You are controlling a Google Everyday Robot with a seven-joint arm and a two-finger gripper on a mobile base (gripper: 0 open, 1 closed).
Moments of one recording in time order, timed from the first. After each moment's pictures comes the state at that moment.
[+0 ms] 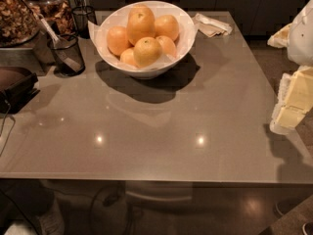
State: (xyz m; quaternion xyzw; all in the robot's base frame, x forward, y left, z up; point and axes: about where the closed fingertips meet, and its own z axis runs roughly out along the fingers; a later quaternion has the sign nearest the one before) arm 0.438 -0.217 0.976 -0.60 0.78 -0.03 0.16
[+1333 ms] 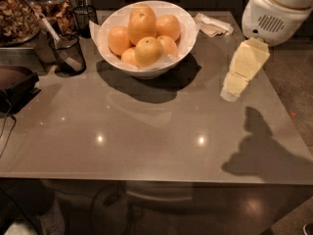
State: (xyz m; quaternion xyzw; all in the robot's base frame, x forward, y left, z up) arm 0.496 -0.180 0.980 -0.51 0.85 -0.04 0.13
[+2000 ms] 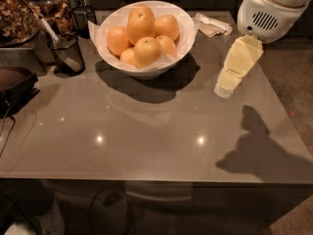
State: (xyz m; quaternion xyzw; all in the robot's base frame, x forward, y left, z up) arm 0.504 -0.170 0.983 -0.50 0.85 -0.03 0.15
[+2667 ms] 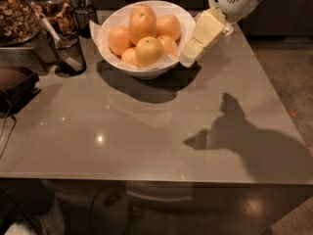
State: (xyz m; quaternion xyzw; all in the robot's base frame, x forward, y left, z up) arm 0.555 -0.118 0.997 -0.43 0.88 0.04 0.18
